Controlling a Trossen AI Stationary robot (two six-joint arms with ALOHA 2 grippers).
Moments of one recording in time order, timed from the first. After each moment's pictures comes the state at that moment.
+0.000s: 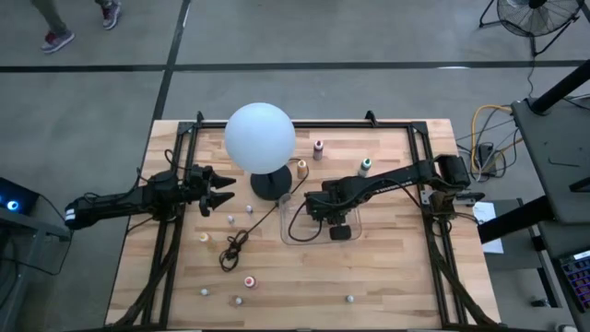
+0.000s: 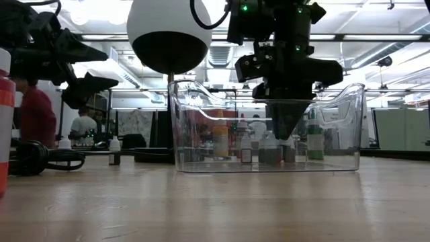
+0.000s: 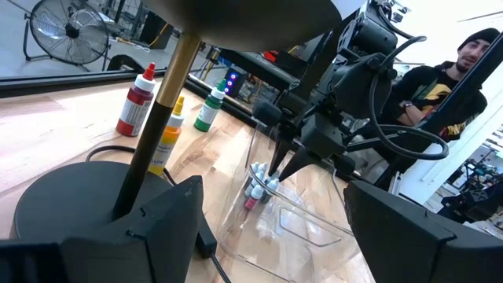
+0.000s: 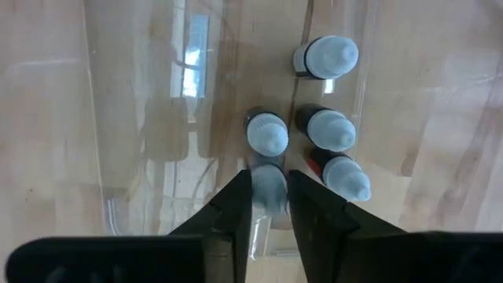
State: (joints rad) left arm 0.17 0.10 0.01 0.02 0.03 -0.50; right arm 0.07 1.87 1.32 -0.88 0.04 -0.04
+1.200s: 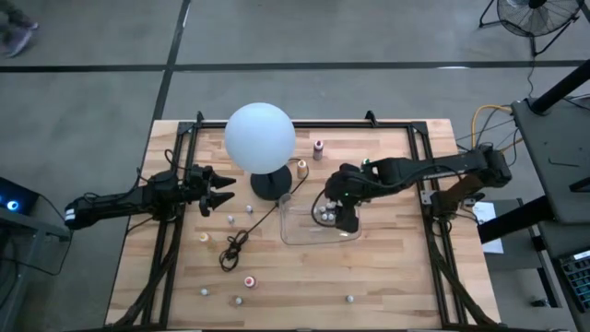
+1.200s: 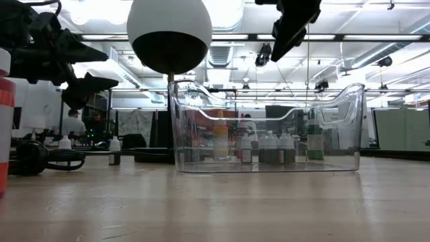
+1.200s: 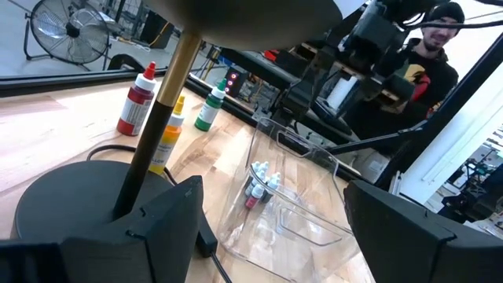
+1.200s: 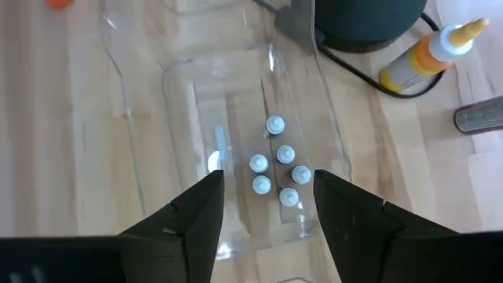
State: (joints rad) left arm 0.17 0.11 0.01 0.02 0.03 -0.50; right arm 0.10 1.52 1.37 -0.92 0.08 0.25
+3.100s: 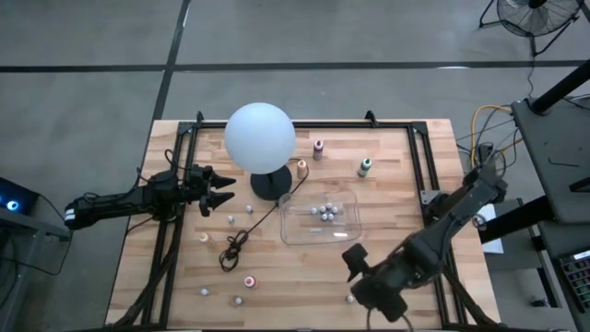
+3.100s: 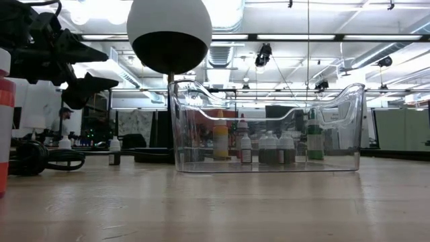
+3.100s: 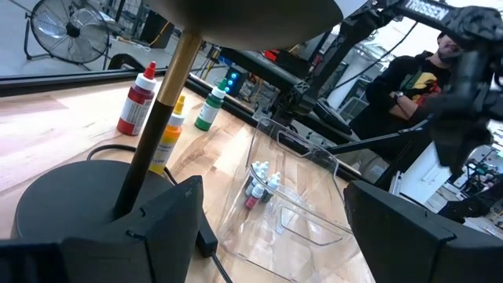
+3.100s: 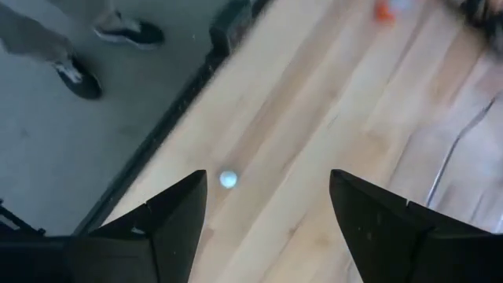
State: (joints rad) left arm 0.17 0.11 0.01 0.02 0.03 -0.50; right arm 0.71 1.68 1.58 -0.97 0.08 0.11
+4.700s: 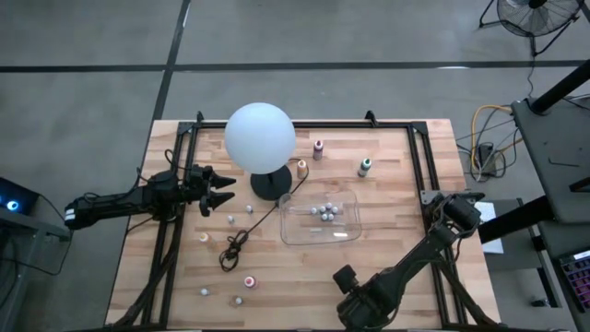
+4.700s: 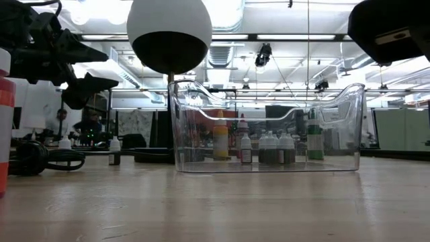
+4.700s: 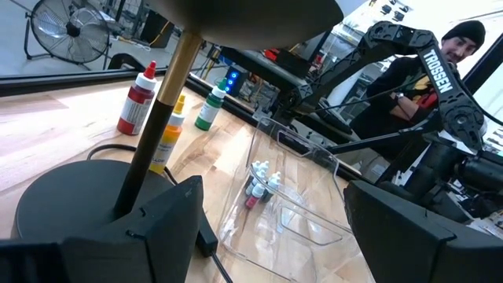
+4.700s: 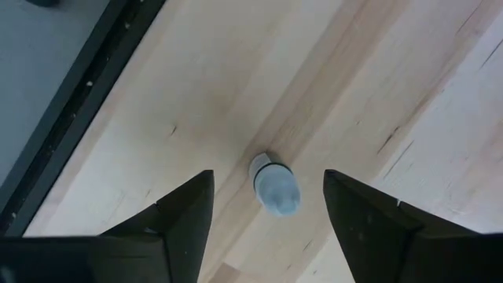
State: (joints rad) left arm 0.17 0.11 0.01 0.02 0.03 -0.50; right arm 0.76 2.02 1.46 -0.81 0.07 0.18
